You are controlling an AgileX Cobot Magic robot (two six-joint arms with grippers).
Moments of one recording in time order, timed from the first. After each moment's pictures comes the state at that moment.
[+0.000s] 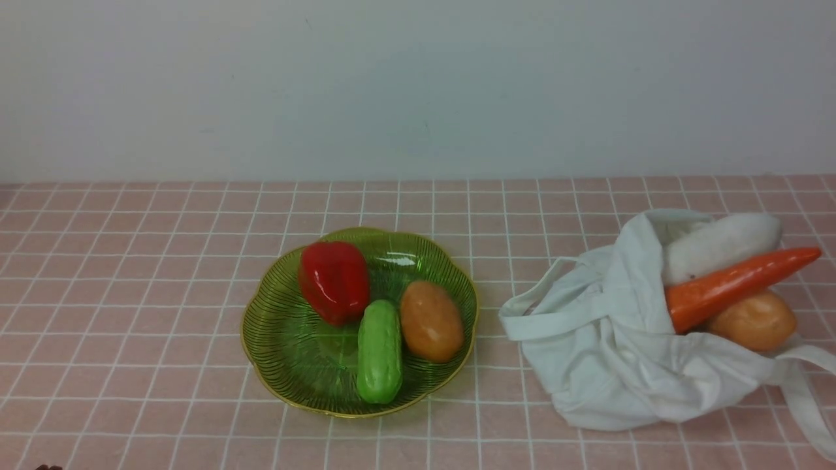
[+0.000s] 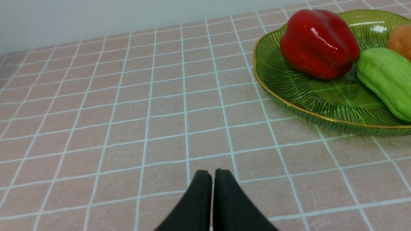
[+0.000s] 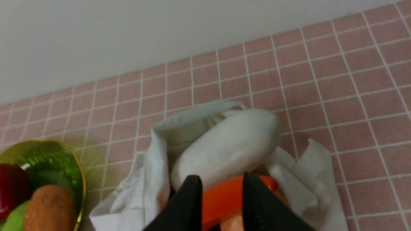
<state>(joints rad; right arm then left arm) 0.00 1.01 -0.87 0.19 0.69 0.12 -0.10 -0.01 0.03 0.02 0.38 0.06</state>
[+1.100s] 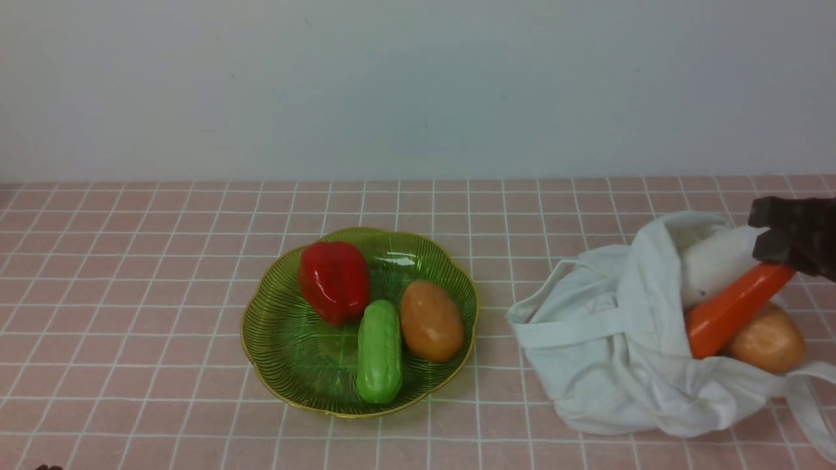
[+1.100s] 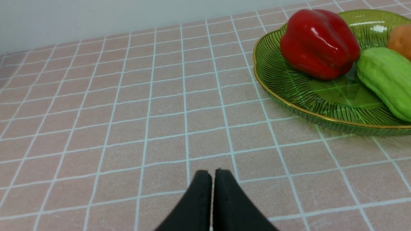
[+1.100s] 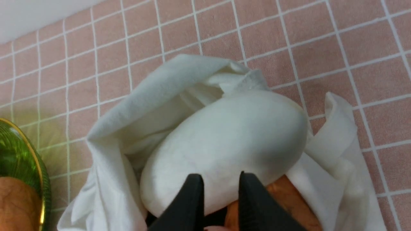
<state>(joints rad) 0.00 1.28 -0.88 0.27 0.61 0.11 -0.10 -0.01 0.03 0.02 0.38 0.06</state>
